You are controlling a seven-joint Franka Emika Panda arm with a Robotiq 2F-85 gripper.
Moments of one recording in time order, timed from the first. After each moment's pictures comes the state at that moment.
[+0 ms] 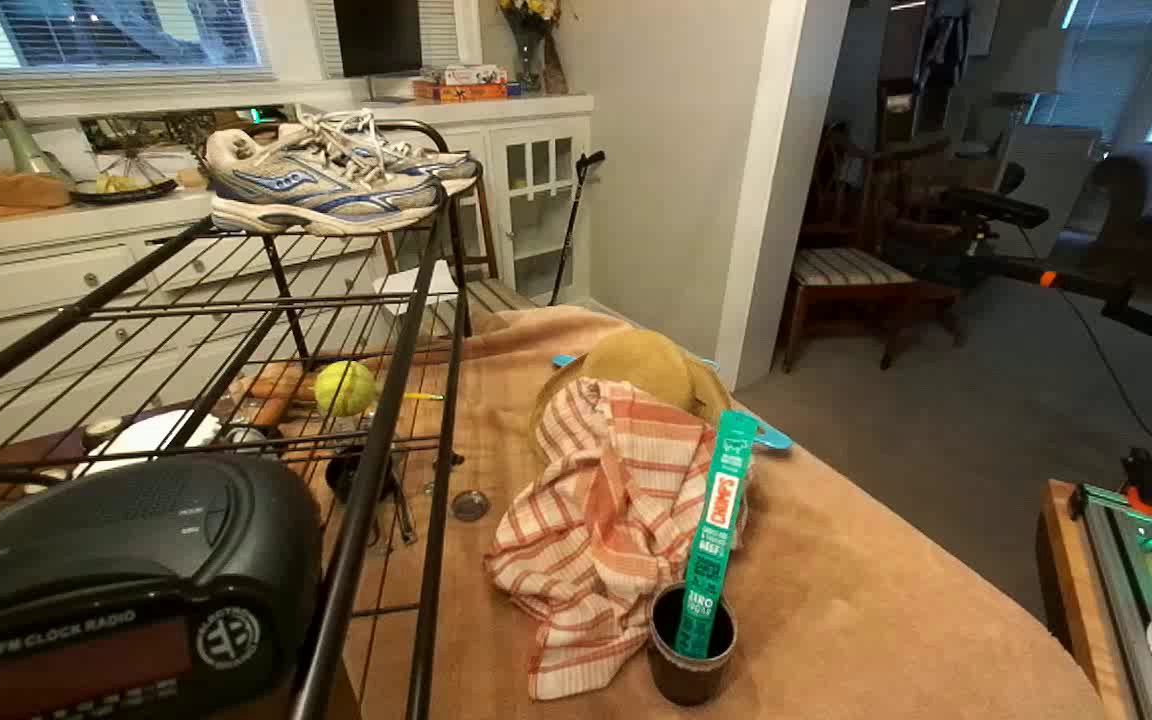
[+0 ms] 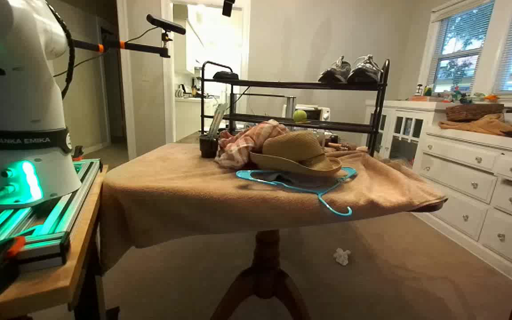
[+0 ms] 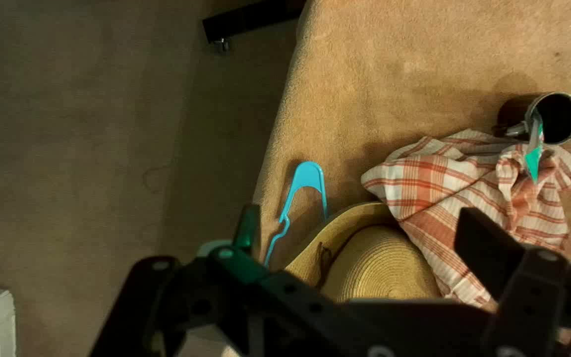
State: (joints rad) arm -0.11 -0.39 -0.07 -2.05 -0.04 1.53 0.07
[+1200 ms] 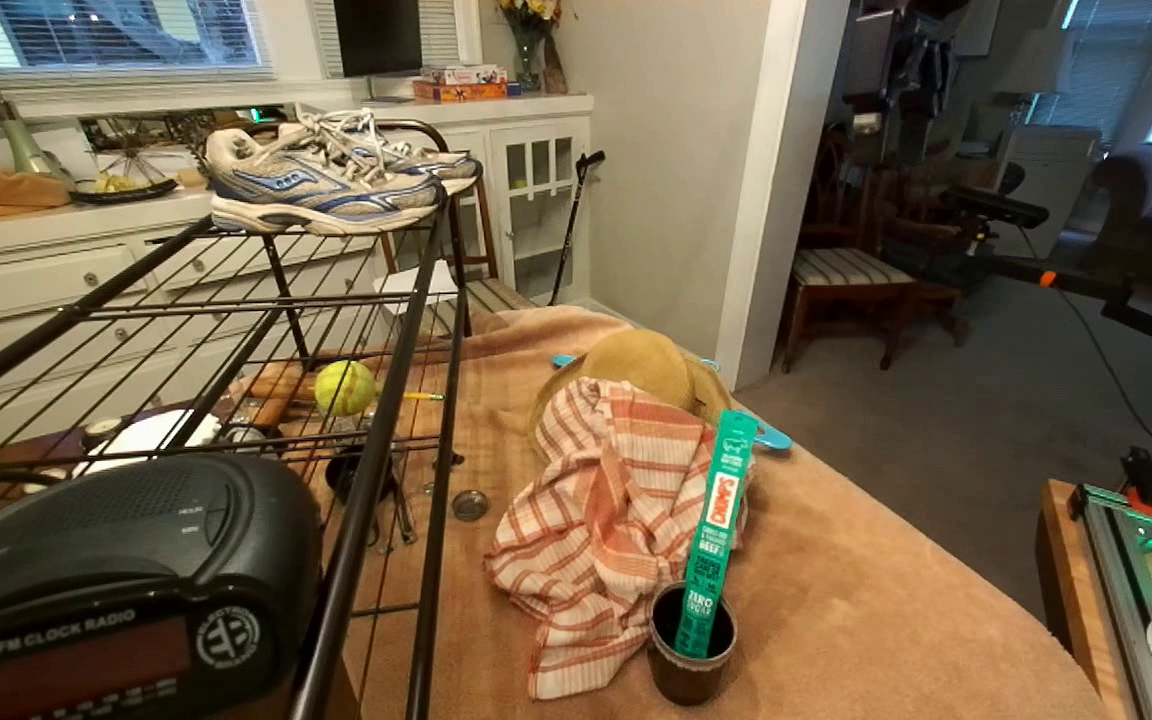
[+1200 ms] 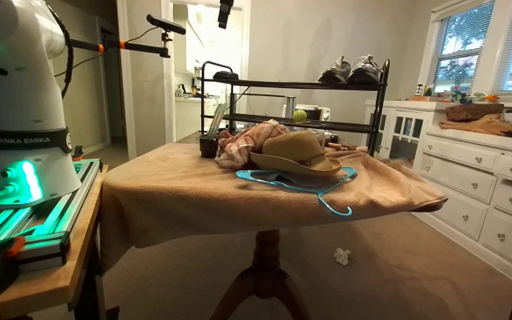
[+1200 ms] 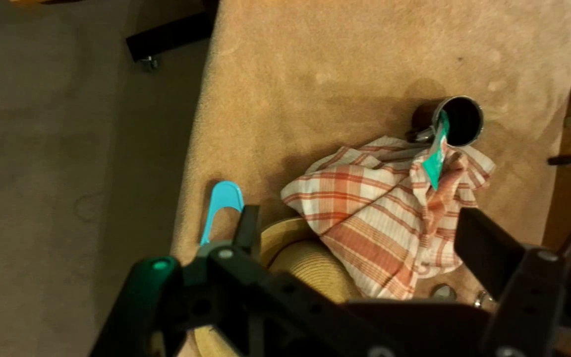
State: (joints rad) arm -0.07 -0.38 -0.02 -2.09 0.13 1.58 0.19
